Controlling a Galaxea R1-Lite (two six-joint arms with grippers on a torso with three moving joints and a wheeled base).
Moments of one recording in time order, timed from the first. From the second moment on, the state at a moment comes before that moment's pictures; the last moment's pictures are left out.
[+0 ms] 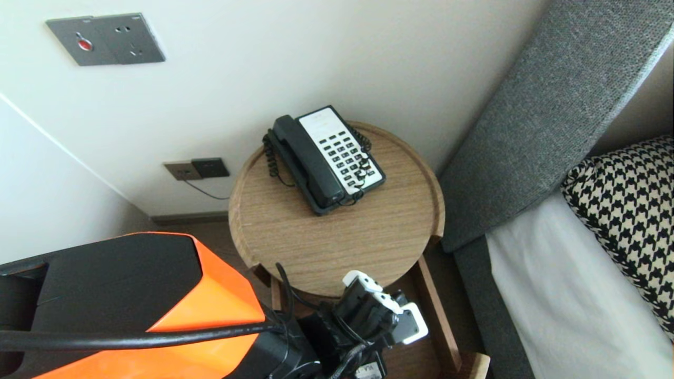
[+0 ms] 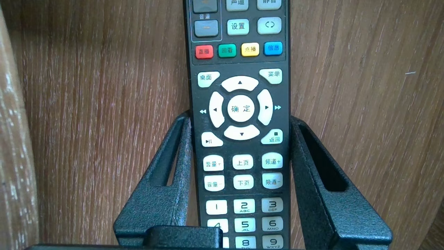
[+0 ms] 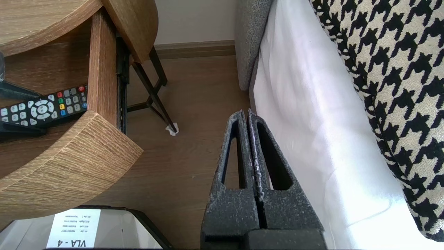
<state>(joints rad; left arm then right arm) -1.02 2.17 -1.01 -0.42 0.23 0.47 0.01 0.00 0.00 0.00 0.00 0.00</state>
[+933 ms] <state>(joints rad) -1.02 2.16 -1.04 -0.41 0.25 0.46 0.01 0.00 0.00 0.00 0.00 0.00</state>
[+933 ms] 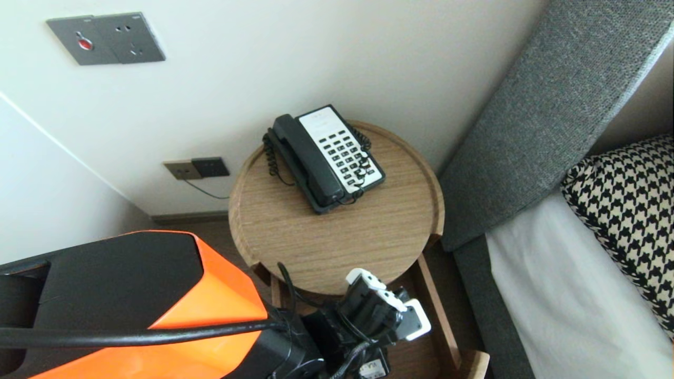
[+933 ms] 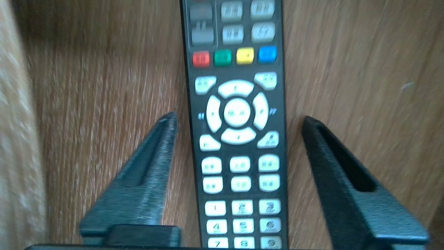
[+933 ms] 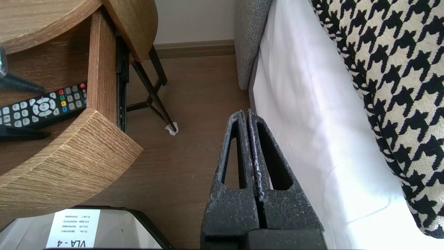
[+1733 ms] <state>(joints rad) -1.03 1.99 -1.00 -0.37 0.25 0.43 0.01 0.00 0.00 0.00 0.00 0.00</state>
